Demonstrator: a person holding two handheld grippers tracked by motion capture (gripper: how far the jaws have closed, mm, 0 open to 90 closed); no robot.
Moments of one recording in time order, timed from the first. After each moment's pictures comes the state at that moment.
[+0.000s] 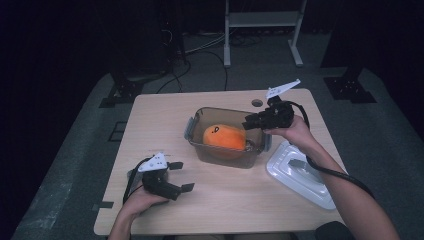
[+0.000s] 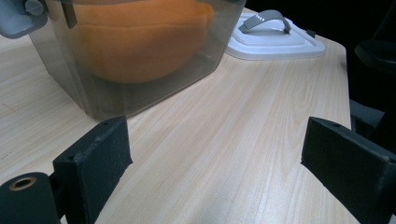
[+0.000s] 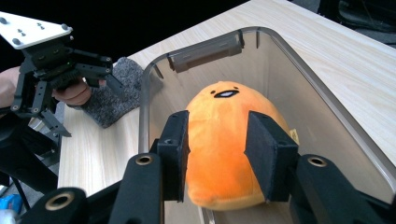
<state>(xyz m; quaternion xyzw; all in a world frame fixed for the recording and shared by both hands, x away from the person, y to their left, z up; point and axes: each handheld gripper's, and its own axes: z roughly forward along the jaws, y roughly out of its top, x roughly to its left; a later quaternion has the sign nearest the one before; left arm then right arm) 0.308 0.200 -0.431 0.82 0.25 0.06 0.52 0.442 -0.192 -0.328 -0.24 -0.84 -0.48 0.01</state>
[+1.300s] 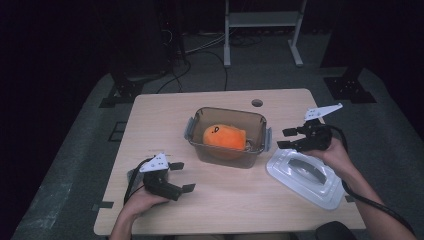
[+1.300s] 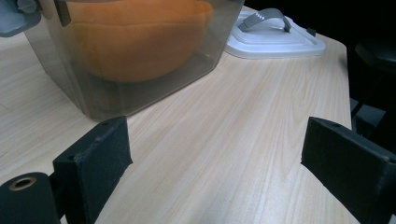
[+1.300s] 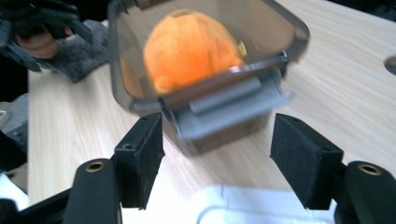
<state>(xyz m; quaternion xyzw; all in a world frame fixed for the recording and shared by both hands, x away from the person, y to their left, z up) 0.307 0.197 -0.431 0.82 0.25 0.06 0.52 0.393 -0.287 -0.367 -0.29 -0.84 -0.47 -0.04</state>
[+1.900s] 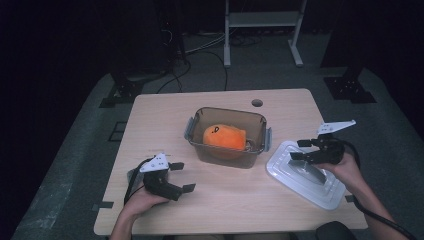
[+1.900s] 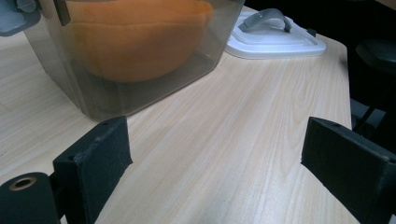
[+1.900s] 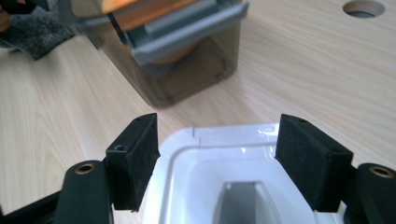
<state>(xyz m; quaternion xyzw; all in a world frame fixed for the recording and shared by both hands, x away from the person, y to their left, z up) 0.307 0.197 -0.431 0.82 0.25 0.06 0.52 0.373 -0.325 -0.406 -0.34 -0.83 -0.45 -0.06</state>
